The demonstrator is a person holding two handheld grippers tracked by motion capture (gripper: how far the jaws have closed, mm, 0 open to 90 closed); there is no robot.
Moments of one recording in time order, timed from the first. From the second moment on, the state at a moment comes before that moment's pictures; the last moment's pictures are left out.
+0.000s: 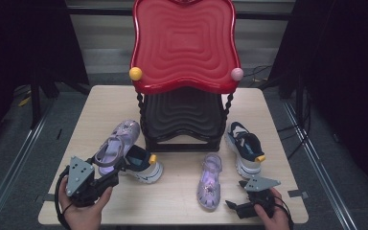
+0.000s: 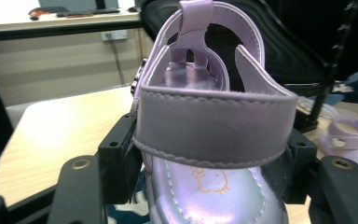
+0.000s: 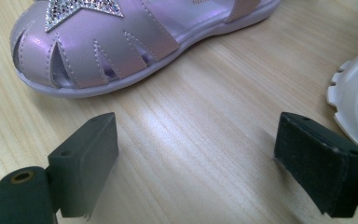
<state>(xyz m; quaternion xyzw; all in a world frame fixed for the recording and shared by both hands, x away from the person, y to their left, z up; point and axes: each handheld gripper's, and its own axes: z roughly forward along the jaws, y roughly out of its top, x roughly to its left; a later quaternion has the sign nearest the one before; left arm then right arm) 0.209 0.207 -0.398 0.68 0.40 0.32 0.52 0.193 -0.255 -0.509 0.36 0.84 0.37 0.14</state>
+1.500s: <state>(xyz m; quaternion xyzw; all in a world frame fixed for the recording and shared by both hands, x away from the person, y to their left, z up) 0.253 0.105 -0.391 0.69 0.36 0.30 0.56 0.193 -0.255 -0.509 0.36 0.84 0.37 0.14</state>
